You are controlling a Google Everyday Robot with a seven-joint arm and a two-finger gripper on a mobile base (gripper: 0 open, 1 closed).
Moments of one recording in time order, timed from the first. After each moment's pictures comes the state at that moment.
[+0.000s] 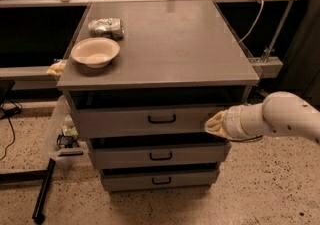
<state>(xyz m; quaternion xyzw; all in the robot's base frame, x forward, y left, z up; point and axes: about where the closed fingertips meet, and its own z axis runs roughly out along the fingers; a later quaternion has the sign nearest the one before) 0.581 -0.188 0.664 -0.63 0.68 0.01 0.37</state>
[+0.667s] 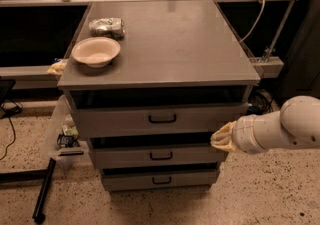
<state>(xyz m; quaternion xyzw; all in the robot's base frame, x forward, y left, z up) 0.503 -0.189 0.691 -0.62 0.70 0.06 0.34</state>
